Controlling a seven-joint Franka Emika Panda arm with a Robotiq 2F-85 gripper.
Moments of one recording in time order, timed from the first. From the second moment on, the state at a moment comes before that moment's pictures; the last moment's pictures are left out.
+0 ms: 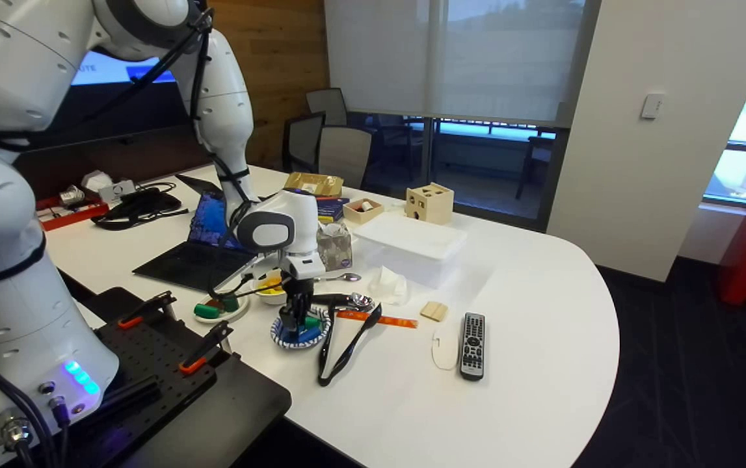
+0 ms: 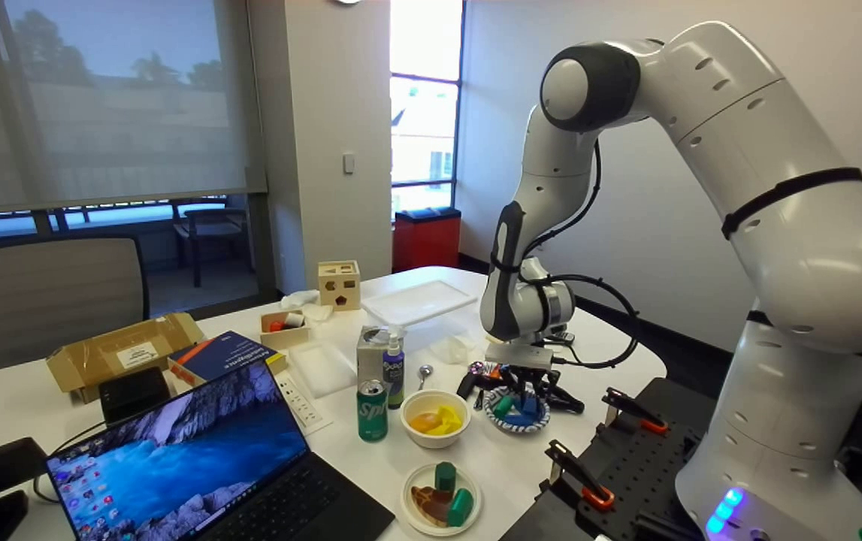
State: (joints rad) arm 0.02 0.72 -0.23 -2.40 0.31 2.90 0.78
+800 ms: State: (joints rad) arm 0.17 0.50 -0.31 -2.67 0.41 3.15 0.77
